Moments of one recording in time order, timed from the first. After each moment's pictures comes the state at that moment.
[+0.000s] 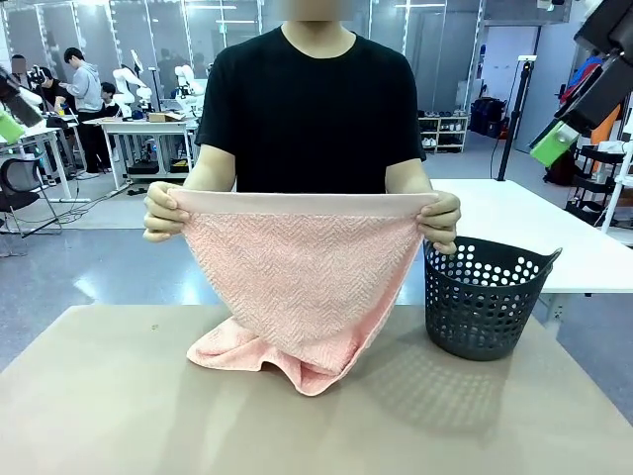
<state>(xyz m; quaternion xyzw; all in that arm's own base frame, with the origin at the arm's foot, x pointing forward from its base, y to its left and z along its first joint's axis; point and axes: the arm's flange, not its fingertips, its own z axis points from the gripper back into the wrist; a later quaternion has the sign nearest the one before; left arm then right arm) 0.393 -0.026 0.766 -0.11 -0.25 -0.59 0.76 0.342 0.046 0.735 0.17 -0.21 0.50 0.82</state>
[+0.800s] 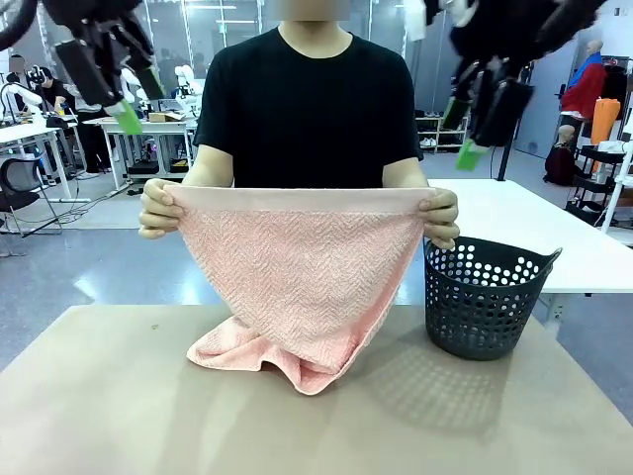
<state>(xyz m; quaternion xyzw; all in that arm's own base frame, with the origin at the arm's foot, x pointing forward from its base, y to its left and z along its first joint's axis) 0.386 -0.209 0.789 0.04 -0.20 -0.73 0.65 0.358 0.171 0.745 -0.06 -0.20 0.69 0.70</state>
